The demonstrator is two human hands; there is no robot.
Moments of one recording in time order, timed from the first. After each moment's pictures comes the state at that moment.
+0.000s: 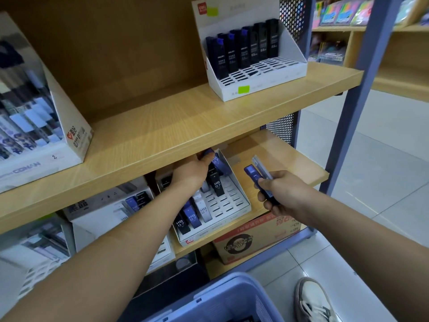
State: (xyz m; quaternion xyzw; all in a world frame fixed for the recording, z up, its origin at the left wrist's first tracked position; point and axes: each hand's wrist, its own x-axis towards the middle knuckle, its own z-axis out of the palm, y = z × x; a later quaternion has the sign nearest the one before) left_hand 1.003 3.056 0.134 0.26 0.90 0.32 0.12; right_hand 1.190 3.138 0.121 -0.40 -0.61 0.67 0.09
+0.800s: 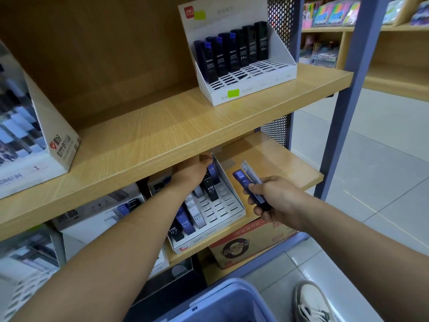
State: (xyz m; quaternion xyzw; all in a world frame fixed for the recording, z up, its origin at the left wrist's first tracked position) left_hand 0.995 3.079 0.125 0.35 0.88 0.32 0.08; right_hand 1.187 3.141 0.118 -0.39 -0.58 0.71 0.08
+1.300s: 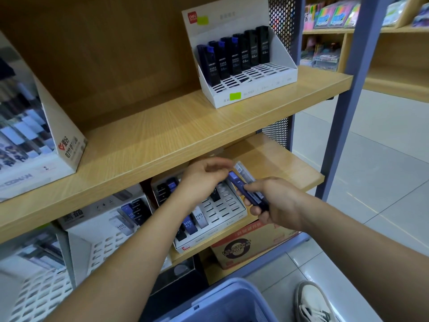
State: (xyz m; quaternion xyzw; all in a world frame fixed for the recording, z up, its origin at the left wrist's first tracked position) left_hand 1.046 3.045 0.151 0.38 0.78 0.45 0.23; right_hand 1.186 3.136 0.127 -0.36 -0.52 0.77 0.03
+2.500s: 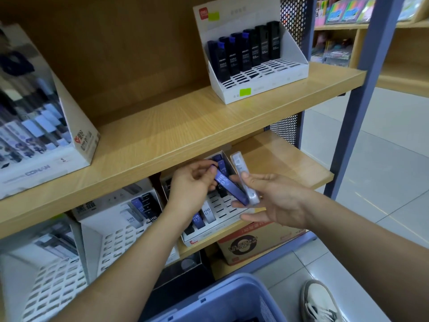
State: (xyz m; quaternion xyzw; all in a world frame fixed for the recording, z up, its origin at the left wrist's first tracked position) left_hand 1.048 3.009 0.140 0.28 0.75 0.57 0.17; right_hand 1.186 3.126 0.131 -0.26 -0.51 0.82 0.03
